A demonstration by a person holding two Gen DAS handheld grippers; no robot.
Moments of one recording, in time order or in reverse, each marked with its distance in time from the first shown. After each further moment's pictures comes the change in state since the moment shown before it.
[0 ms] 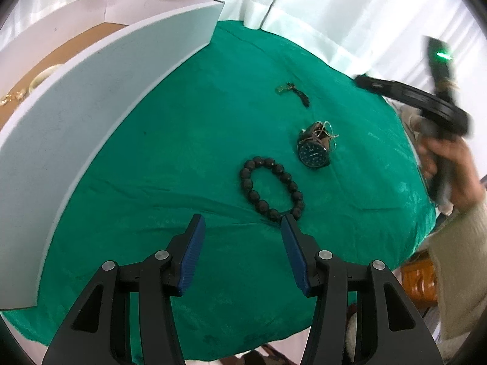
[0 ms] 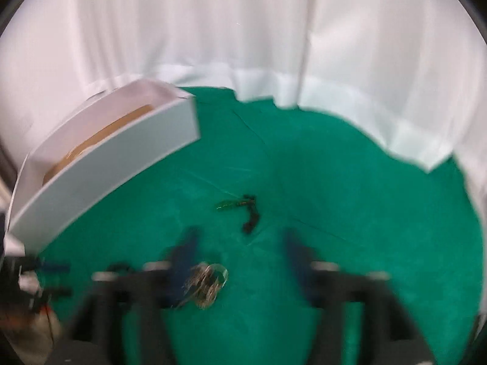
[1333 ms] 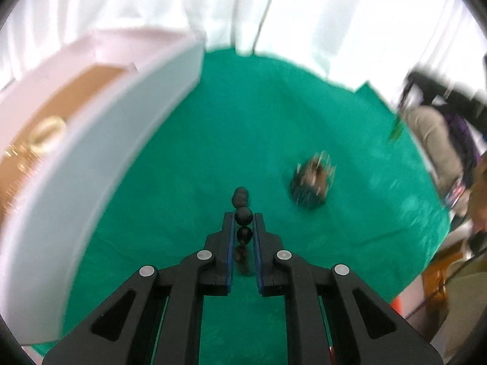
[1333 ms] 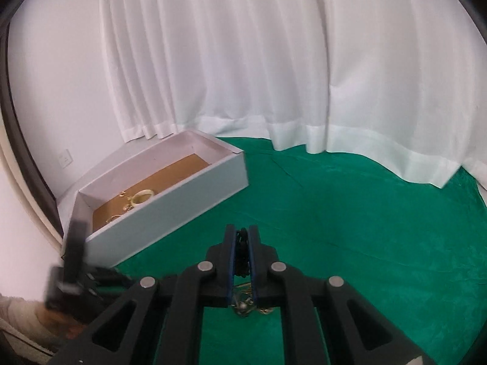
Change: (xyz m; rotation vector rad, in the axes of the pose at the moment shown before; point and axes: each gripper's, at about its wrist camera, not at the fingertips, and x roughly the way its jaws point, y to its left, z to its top) left arm -0.017 -0.030 0.042 0.081 -0.109 0.072; right arm -0.097 0.047 -0.017 0.000 -0.230 0.156
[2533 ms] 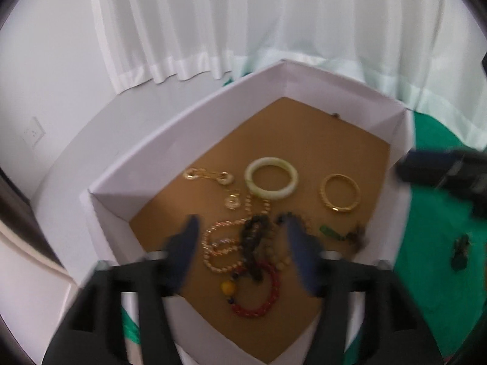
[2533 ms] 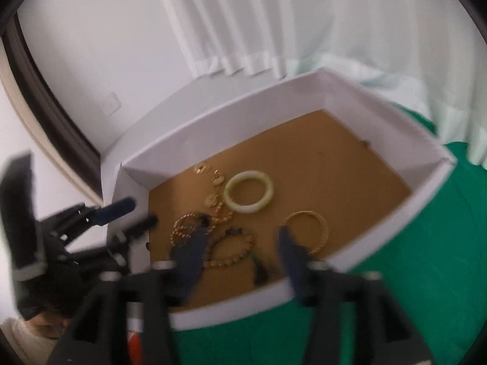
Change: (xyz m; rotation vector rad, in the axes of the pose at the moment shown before) left arm -0.072 0.182 0.034 -0.164 -0.111 0.555; right arm 0.215 0.214 0.064 -0.112 0.292 0.296
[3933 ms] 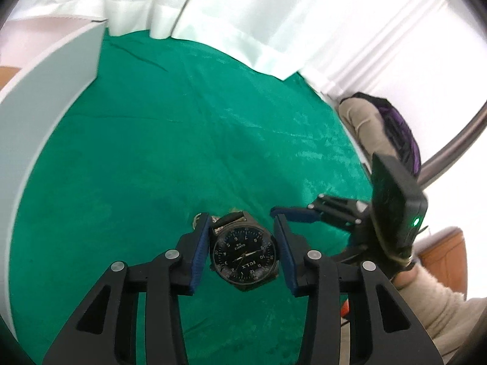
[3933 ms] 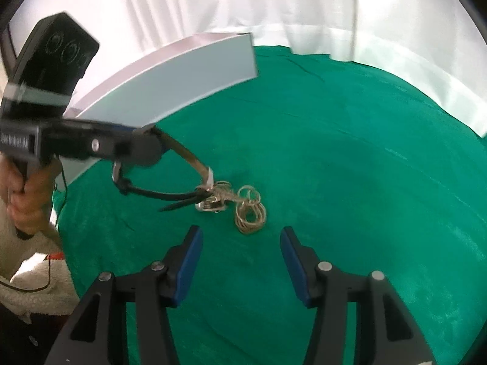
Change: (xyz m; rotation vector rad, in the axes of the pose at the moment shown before) left arm 0.018 -0.267 -0.027 0.216 0.255 -0.954; right arm -0.118 -0.174 -0.252 0.057 0.009 -0.193
